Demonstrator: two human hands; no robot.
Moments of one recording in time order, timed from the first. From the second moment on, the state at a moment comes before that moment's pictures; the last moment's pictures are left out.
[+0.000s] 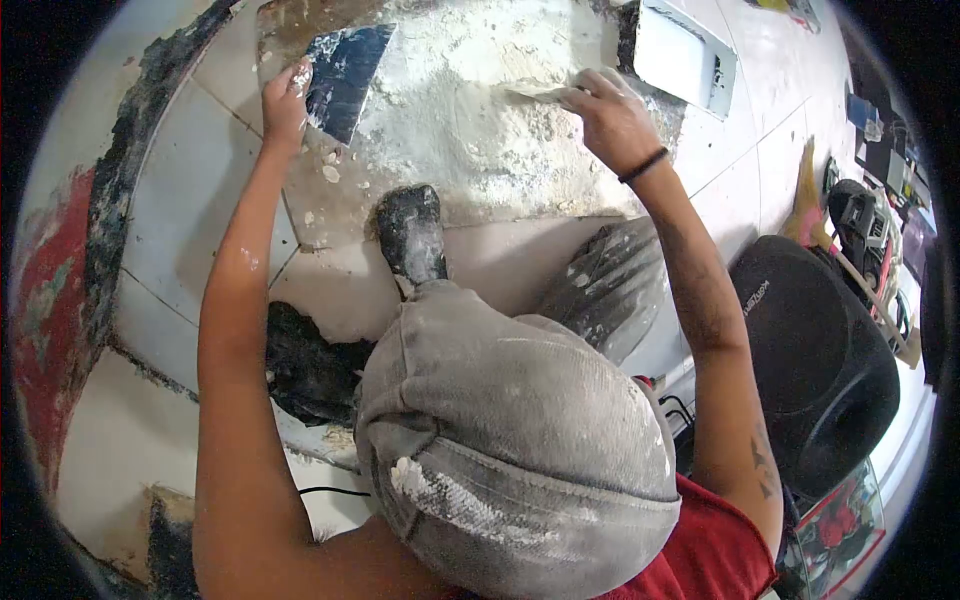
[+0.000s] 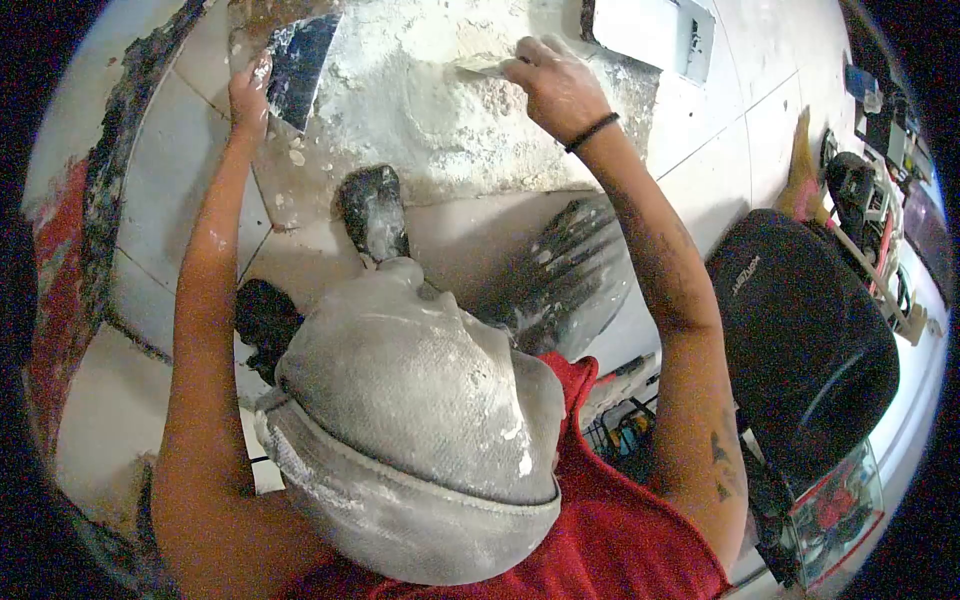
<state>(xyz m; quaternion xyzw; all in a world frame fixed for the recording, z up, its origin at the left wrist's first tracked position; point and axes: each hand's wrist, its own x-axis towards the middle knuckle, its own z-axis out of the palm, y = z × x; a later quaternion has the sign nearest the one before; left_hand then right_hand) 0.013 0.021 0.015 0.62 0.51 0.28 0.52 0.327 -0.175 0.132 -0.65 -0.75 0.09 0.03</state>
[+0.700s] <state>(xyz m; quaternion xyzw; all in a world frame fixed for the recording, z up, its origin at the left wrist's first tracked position) 0.014 0.024 0.006 0.58 0.51 0.30 0.56 0.319 -0.153 0.107 -0.71 -0.68 0.20 -0.05</state>
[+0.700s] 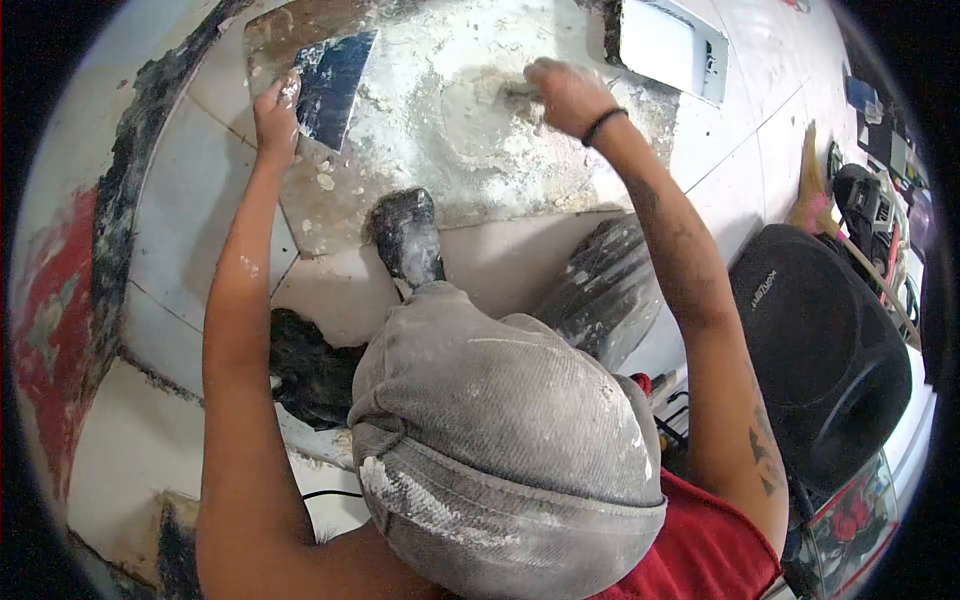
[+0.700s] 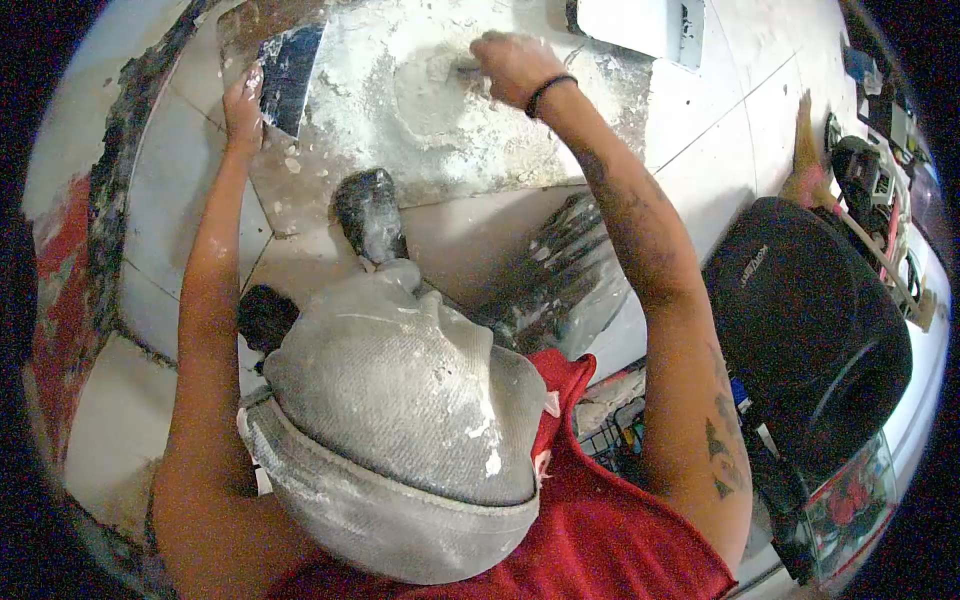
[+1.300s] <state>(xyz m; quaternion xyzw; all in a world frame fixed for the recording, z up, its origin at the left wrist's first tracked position) 0.011 0.022 0.008 0.59 0.53 0.25 0.55 0.315 -0.165 0.121 -0.69 -0.71 0.13 0.00</state>
